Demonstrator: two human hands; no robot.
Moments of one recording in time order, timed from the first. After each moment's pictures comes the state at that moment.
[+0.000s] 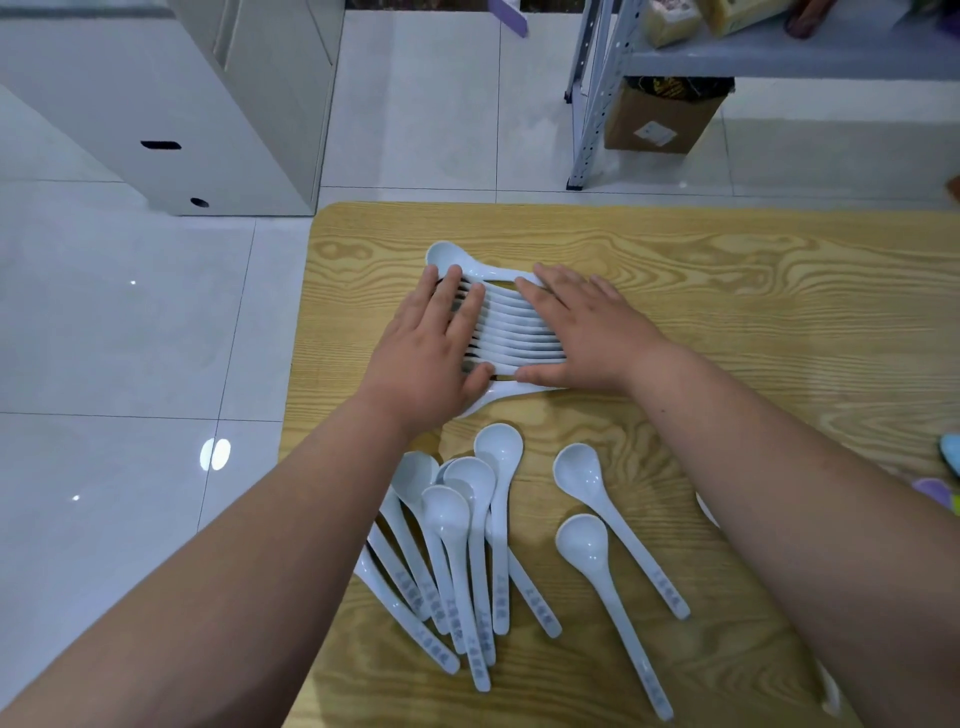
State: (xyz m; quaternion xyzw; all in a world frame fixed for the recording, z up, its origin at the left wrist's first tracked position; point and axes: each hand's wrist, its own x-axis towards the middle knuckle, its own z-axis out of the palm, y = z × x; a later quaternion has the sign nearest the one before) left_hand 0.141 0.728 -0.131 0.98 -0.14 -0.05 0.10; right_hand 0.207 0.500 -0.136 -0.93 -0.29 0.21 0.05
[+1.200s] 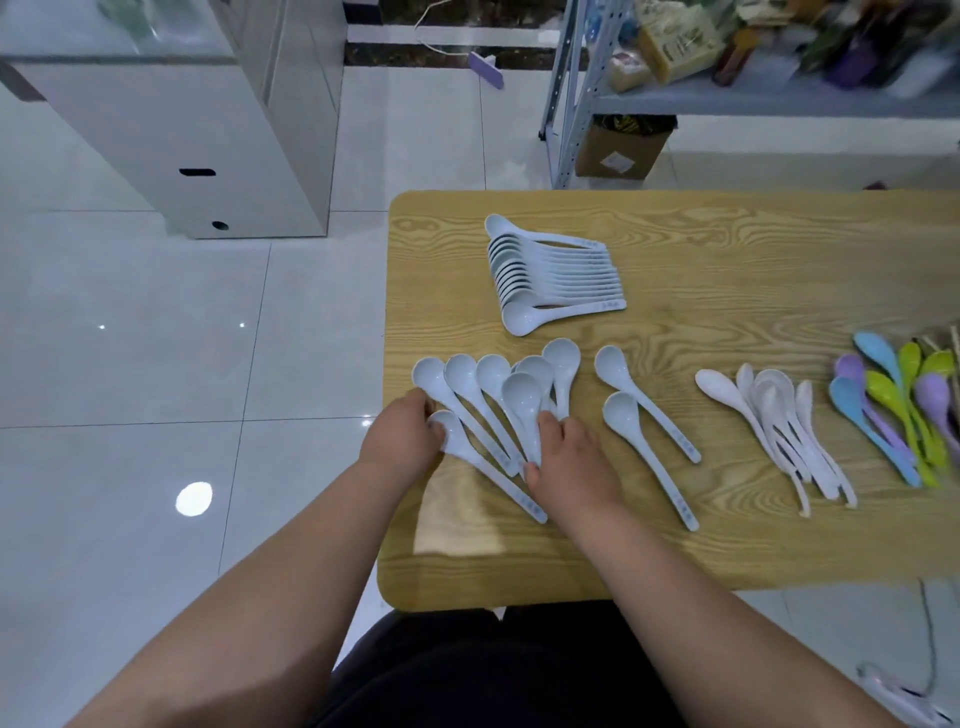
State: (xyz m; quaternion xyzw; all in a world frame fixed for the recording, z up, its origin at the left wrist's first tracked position) left_hand -0.039 0.827 -0.126 0.92 0.12 -0.23 0.30; right_hand -0.084 0.608 -0.119 -0.97 -0.02 0.21 0.11
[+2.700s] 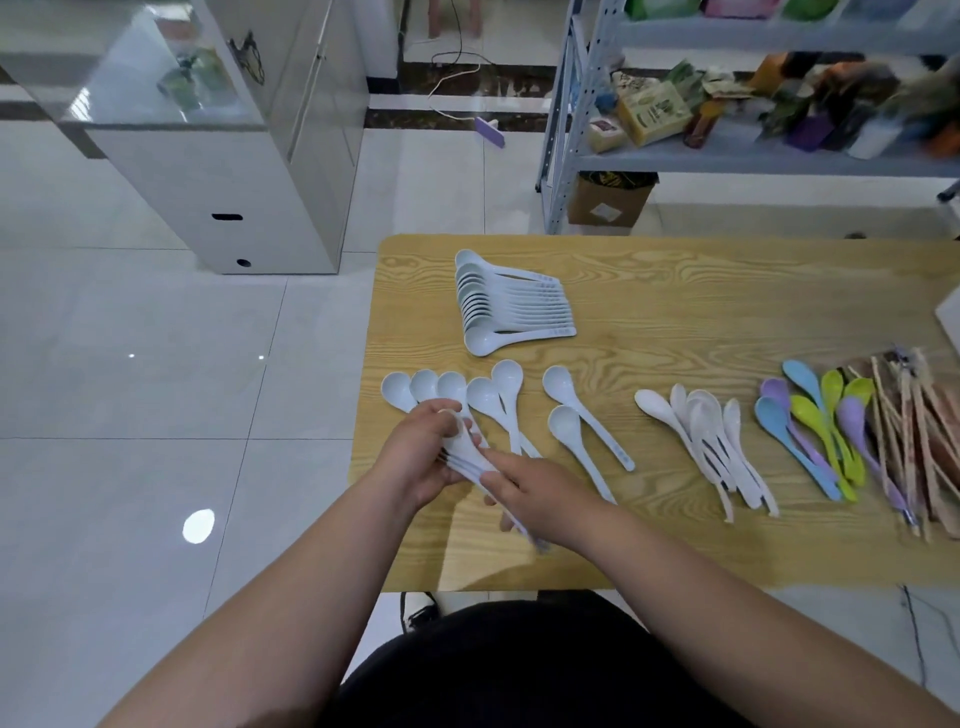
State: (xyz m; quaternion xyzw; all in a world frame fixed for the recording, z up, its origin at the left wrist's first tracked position) left_hand -0.080 0.738 -0.033 0.47 0.32 -0.24 0.79; right_hand -0.106 0.559 -0.036 -0.85 -0.11 0.35 0.38
